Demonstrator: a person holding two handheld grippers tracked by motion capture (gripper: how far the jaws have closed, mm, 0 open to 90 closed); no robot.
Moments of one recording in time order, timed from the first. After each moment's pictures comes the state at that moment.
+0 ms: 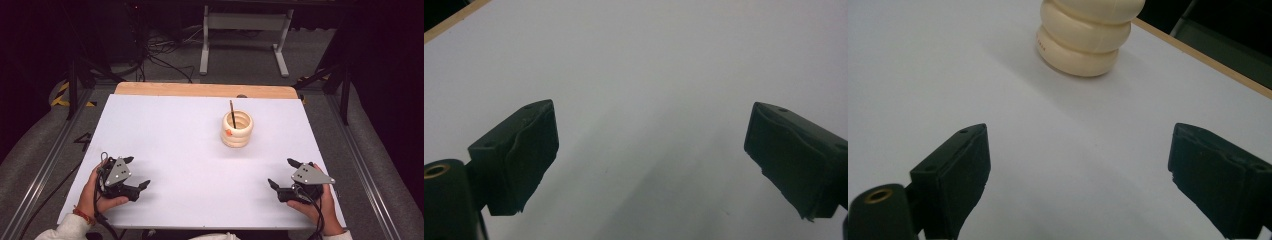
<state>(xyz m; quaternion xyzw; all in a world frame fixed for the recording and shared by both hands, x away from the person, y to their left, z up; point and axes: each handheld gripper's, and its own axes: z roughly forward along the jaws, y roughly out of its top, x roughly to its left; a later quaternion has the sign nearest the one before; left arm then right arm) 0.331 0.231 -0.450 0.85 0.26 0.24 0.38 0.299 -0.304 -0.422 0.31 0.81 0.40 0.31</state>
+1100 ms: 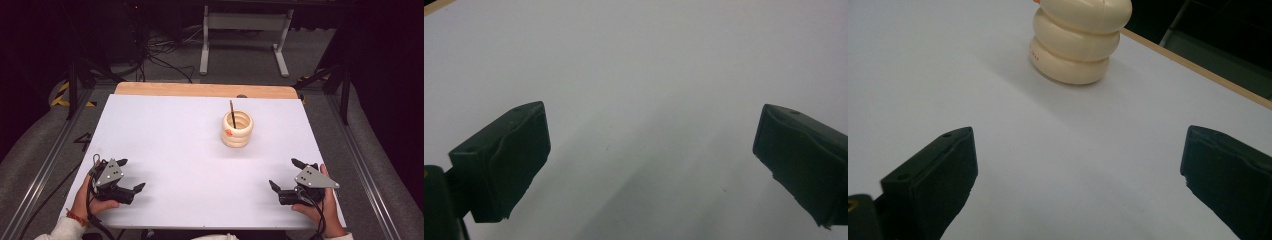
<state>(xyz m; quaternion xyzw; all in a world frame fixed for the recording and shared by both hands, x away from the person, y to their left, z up) 0.328 0.245 -0.454 0.85 0.28 0.22 0.40 0.294 -0.307 -0.425 0.32 0.79 0.41 0.33</state>
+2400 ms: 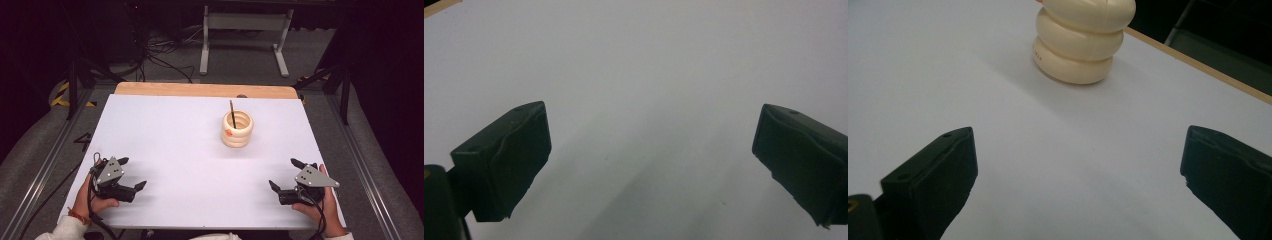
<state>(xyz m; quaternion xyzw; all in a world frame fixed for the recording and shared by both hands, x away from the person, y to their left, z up) 0.332 0.243 -0.453 0.84 0.29 0.21 0.41 0.296 -0.309 -0.425 0.32 0.79 0.42 0.32</state>
